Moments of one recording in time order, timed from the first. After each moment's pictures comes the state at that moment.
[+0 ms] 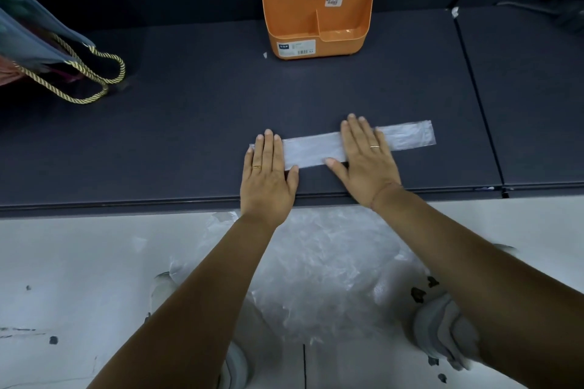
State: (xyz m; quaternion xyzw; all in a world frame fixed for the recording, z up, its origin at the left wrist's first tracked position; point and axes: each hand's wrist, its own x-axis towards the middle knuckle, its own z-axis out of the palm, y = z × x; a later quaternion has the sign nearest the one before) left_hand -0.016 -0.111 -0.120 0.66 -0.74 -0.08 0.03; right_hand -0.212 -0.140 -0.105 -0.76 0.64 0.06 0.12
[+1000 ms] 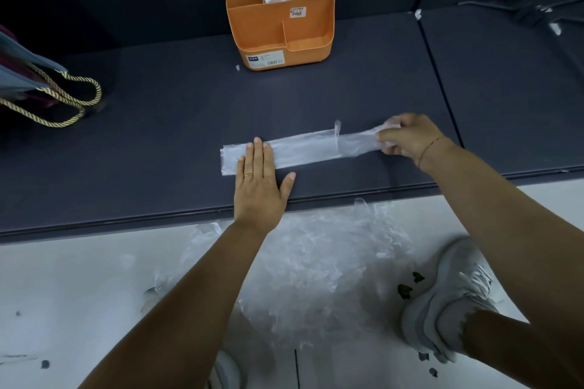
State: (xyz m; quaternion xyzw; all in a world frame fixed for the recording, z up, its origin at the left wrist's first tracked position) left_hand -0.039 -0.114 -0.110 0.66 -0.75 -0.11 -0.01; right_hand -0.311 -0.176 -0.055 -0.38 0.73 -0.27 0.50
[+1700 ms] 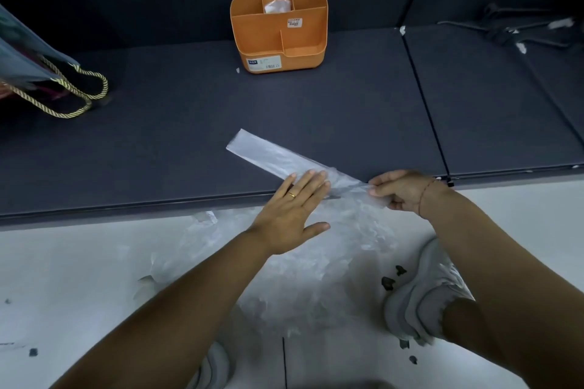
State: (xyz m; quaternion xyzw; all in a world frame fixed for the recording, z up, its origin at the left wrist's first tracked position) left_hand -0.062 -0.068 -0.117 0.38 -0.92 -0.10 -0.05; right_hand -0.316 -0.093 -0.053 -0.27 0.73 -0.15 0.61
